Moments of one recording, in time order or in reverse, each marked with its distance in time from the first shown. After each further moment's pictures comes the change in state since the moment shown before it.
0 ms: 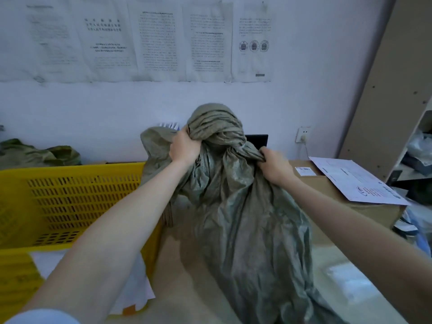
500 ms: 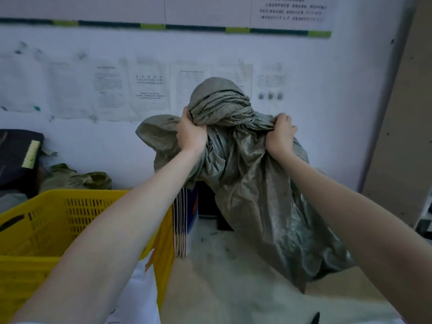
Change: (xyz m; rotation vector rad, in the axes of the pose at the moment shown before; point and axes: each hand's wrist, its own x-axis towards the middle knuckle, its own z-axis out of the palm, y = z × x) left_hand 0.020 0.097 -0.081 -0.388 0.367 0.168; right_hand 0.048 -0.104 -0.101 0.245 0.476 -0.075
